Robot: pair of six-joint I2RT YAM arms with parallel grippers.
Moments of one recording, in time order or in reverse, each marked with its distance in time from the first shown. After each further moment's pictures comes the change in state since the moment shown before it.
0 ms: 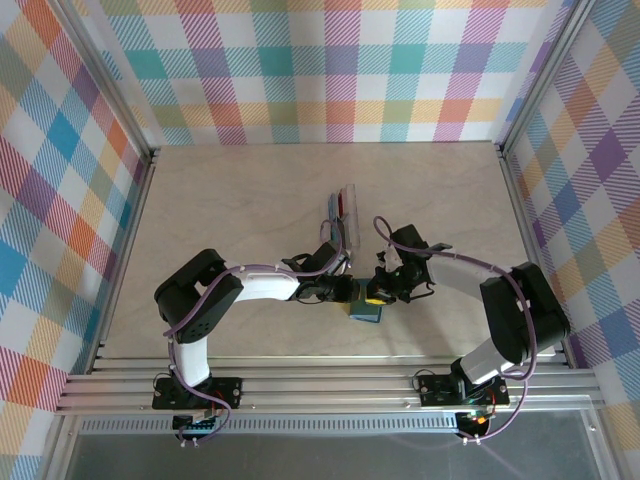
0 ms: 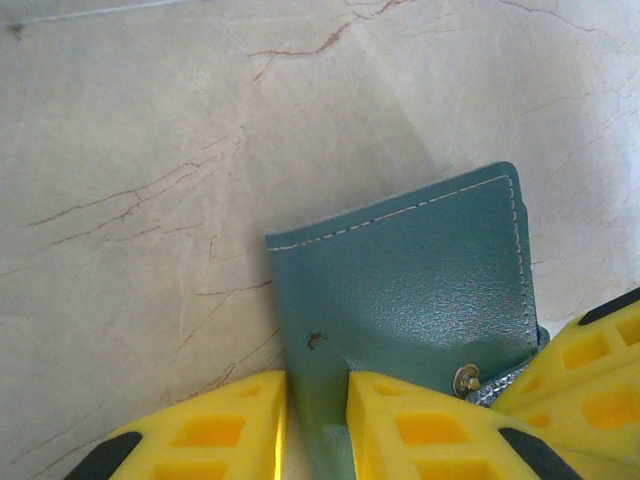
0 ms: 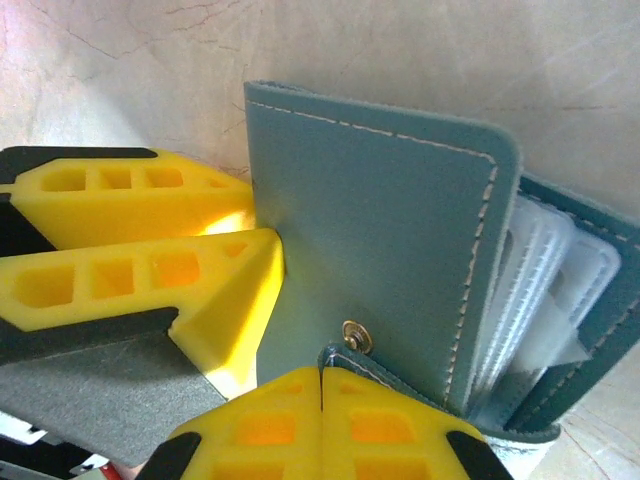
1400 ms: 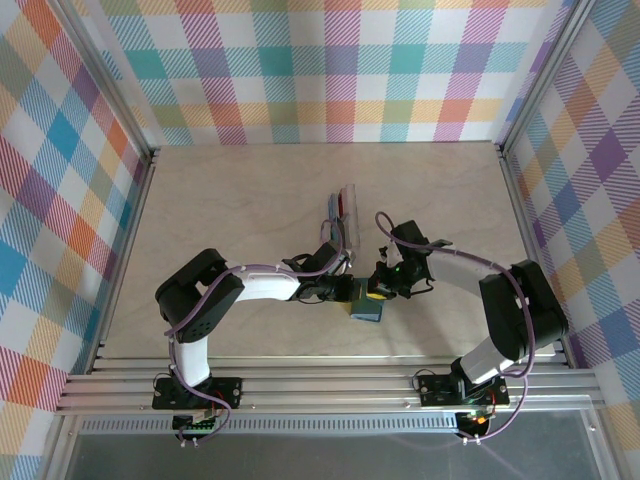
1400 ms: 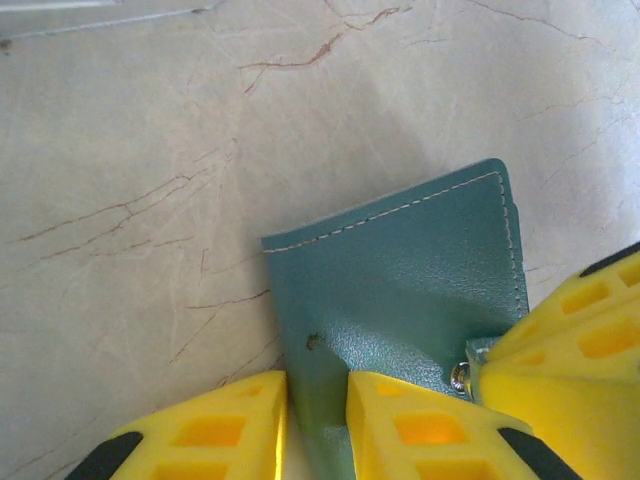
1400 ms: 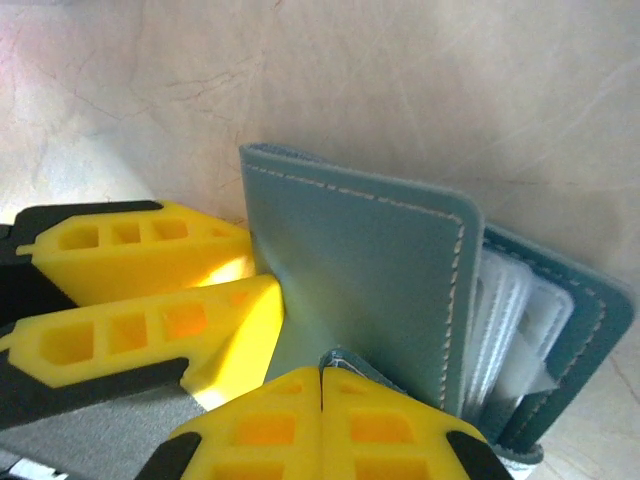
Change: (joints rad) left arm 0.000 0.006 0.000 0.018 -0.001 0.000; right arm -0.021 0.019 0.029 0.006 0.041 0.026
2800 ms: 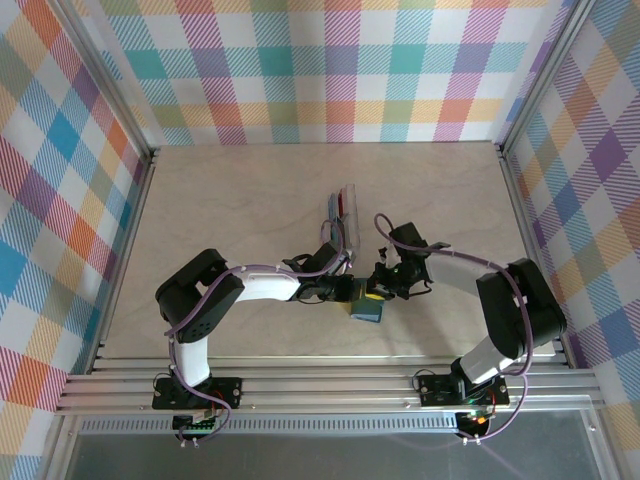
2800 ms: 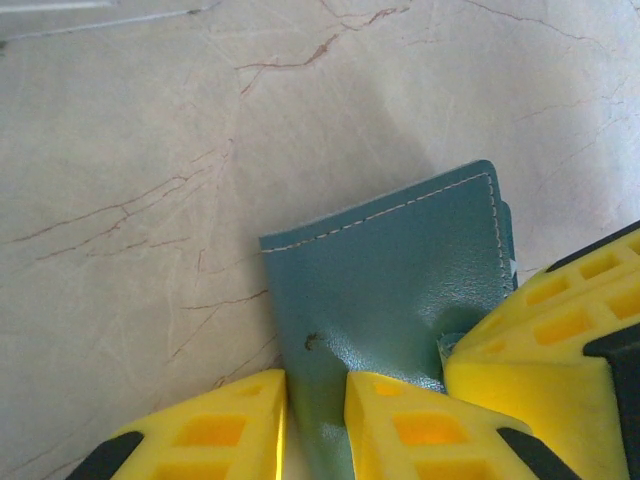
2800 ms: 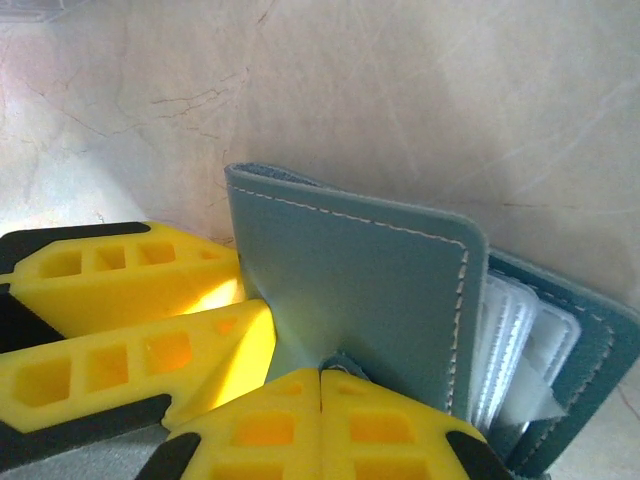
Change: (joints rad) left arm -0.004 -0.002 0.000 -0.001 -0.008 0.000; right arm 0.022 0.010 -0.024 0.058 0.026 0.035
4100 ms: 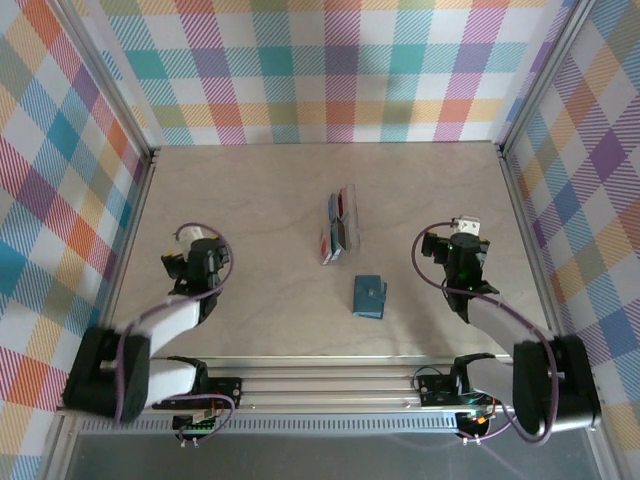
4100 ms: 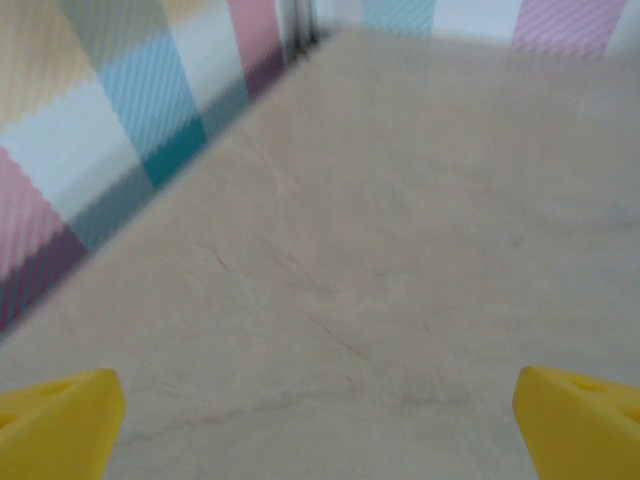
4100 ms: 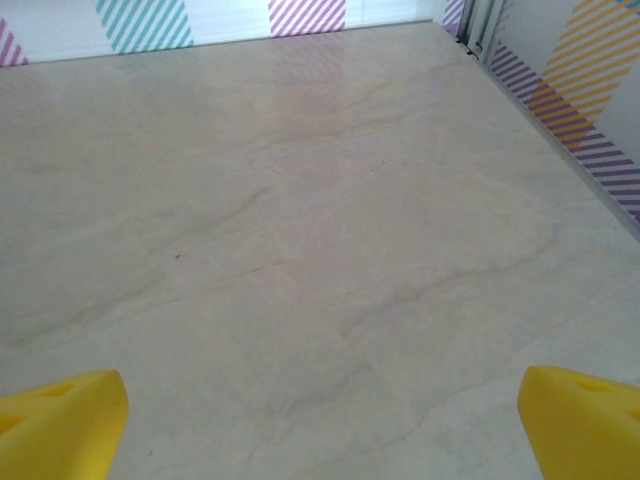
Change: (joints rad) left arm 0.689 -0.578 -0.597 0.388 -0.867 0.485; right arm -0.299 -0.391 -0.380 0.786 0.846 -0.484
